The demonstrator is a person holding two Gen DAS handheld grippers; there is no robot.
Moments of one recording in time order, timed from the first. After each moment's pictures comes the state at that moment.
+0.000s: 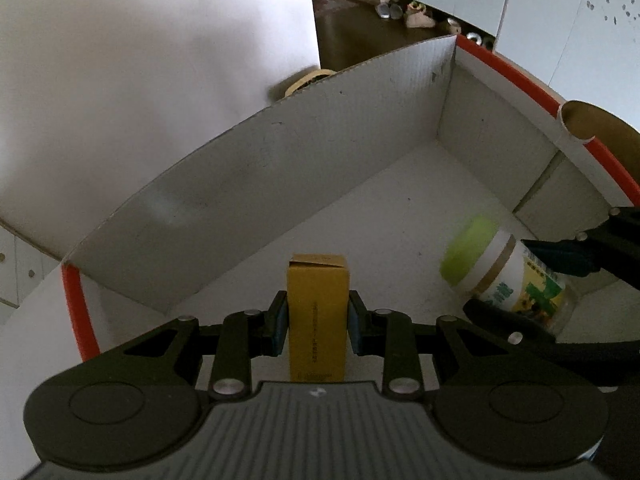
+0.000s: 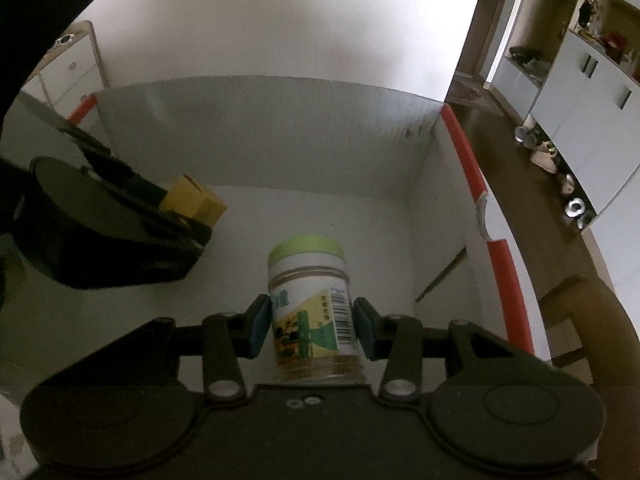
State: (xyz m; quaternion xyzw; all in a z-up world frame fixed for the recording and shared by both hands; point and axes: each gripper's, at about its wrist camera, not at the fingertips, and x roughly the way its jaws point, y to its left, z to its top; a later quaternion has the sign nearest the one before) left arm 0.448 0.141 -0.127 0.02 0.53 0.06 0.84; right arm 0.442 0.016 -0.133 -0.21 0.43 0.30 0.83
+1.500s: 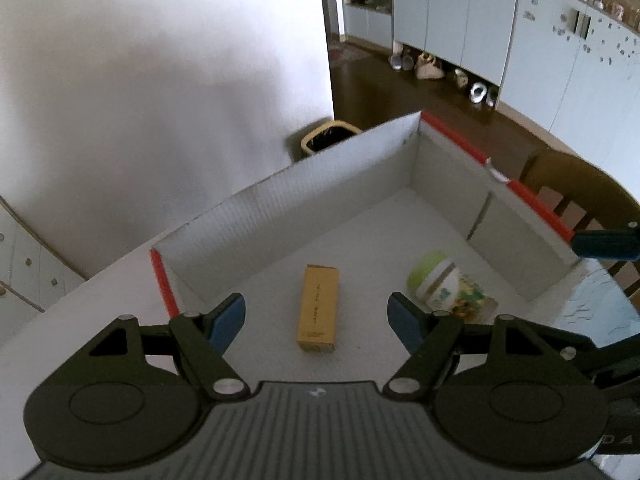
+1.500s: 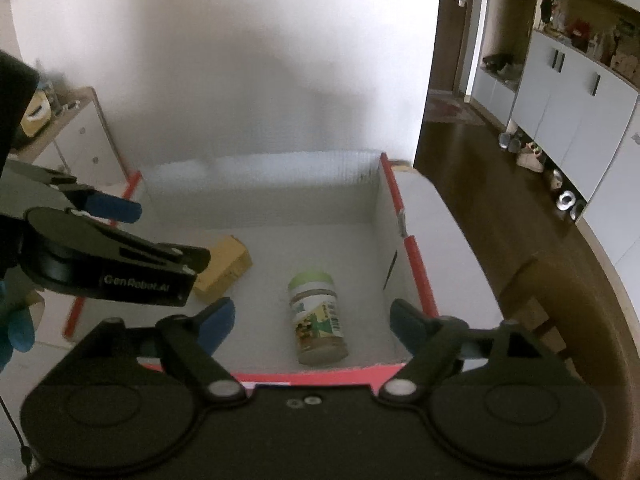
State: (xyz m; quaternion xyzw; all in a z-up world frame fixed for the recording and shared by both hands) left arm 0.391 0.113 -0.066 0.02 0.47 0.09 0.88; right arm 0.392 -0.048 -0.052 -0.12 0.39 0.30 0.86
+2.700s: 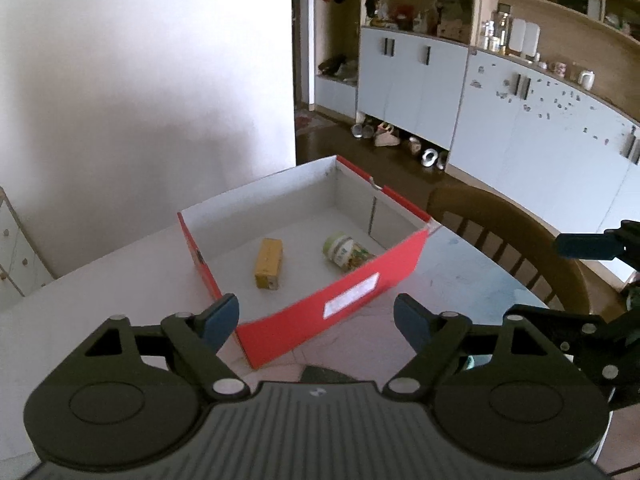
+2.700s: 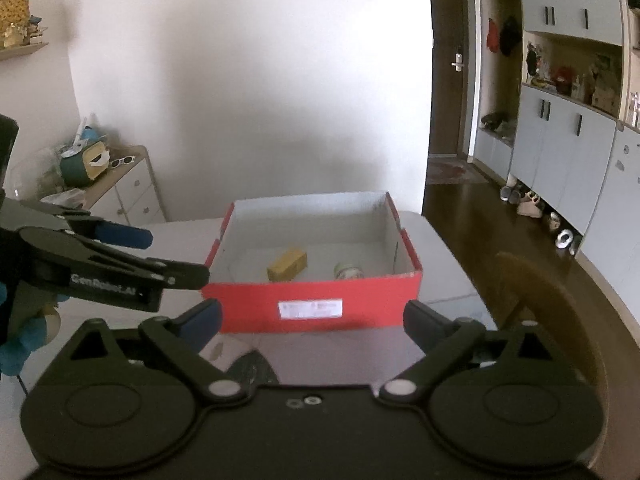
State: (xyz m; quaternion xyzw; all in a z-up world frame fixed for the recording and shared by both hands) left arm 0.201 0.059 0.014 -0.01 0.36 0.04 0.93; right arm 0.226 -0.147 0.006 -0.07 0.30 0.34 0.89
